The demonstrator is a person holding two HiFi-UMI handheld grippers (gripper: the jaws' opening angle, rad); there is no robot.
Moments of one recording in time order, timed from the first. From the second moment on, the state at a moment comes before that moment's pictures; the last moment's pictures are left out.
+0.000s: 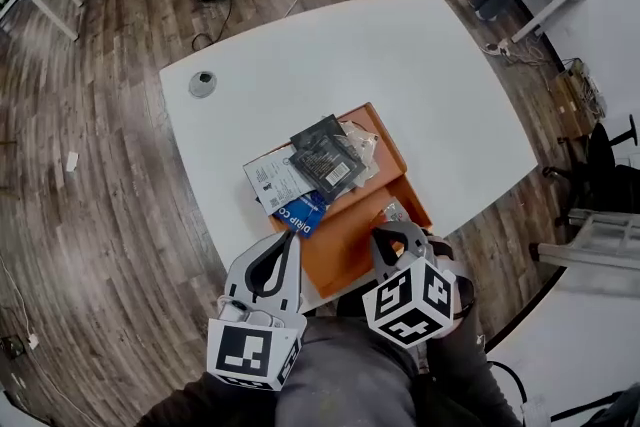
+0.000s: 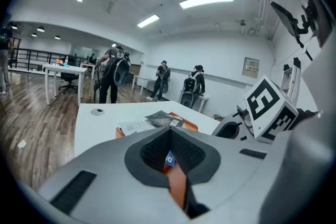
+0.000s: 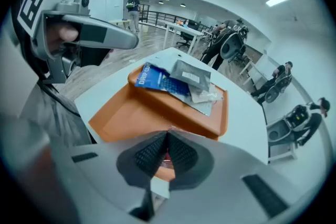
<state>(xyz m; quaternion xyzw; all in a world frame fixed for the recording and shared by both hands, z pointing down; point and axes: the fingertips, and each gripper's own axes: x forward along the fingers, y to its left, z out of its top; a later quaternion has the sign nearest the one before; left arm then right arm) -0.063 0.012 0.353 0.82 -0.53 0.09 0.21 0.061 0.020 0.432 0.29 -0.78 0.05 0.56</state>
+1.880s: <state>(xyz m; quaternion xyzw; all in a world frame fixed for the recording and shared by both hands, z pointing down) -0.127 -0.004 0.330 0.73 -0.66 0.06 0.19 -0.019 -0.080 0.372 0.25 -0.87 -0.02 0.42</state>
